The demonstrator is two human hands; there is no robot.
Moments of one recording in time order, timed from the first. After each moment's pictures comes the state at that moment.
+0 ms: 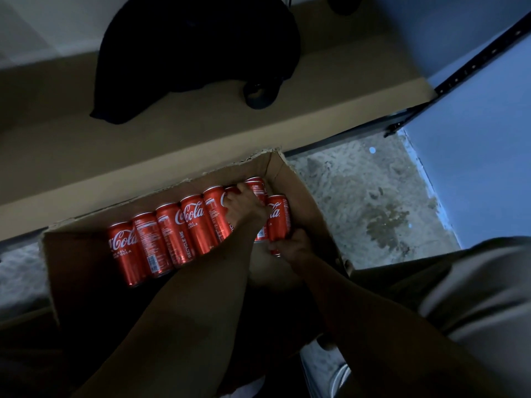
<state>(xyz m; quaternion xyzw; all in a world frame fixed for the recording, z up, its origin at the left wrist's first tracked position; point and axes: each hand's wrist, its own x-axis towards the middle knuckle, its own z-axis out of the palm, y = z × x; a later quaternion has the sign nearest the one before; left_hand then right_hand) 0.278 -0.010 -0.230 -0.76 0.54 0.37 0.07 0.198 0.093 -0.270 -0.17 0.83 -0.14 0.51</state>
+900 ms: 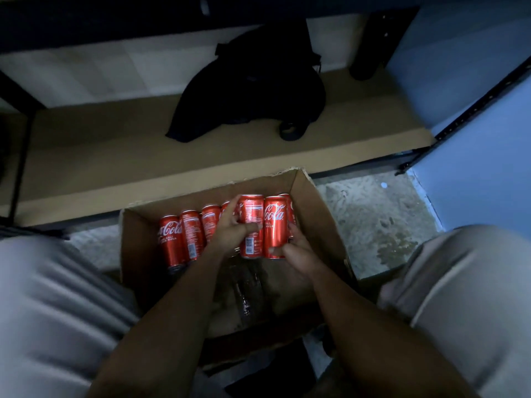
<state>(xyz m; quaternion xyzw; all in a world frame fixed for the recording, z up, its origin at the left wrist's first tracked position) 0.394 0.054 -0.151 -0.61 0.35 0.65 -0.28 0.230 0.110 -0.190 -0.24 0.64 -0.31 0.66</state>
